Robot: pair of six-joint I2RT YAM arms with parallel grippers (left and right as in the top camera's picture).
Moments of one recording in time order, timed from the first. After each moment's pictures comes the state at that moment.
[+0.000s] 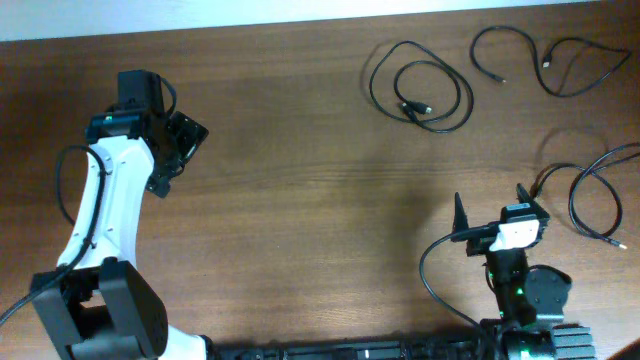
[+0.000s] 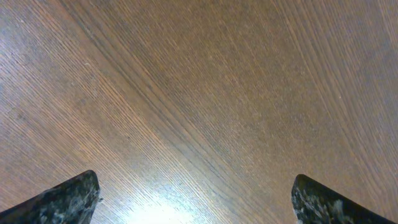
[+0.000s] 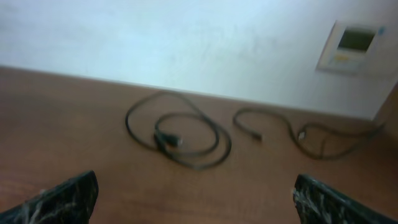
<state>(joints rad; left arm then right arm) 0.07 1.70 1.38 -0.97 -0.04 -0.87 -0.10 0.01 0.04 -0.08 -0.14 -0.13</state>
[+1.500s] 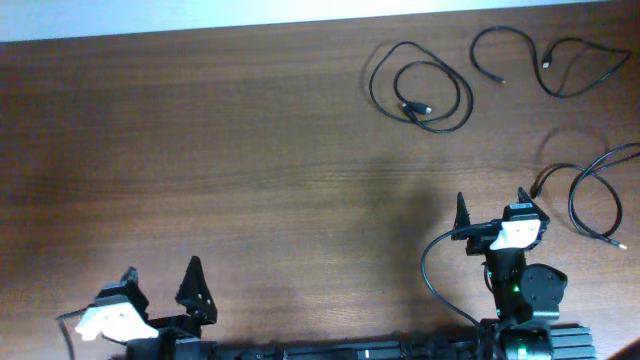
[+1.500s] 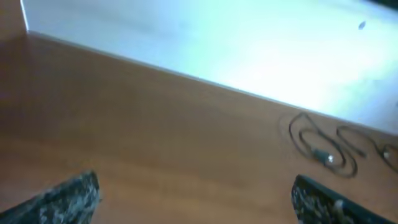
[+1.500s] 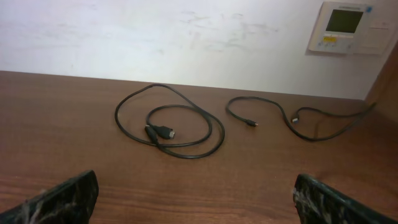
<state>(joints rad) -0.07 0.05 0.77 -0.94 -0.05 -0.30 -0.11 0.01 0.01 -0.07 -0.09 -0.08</state>
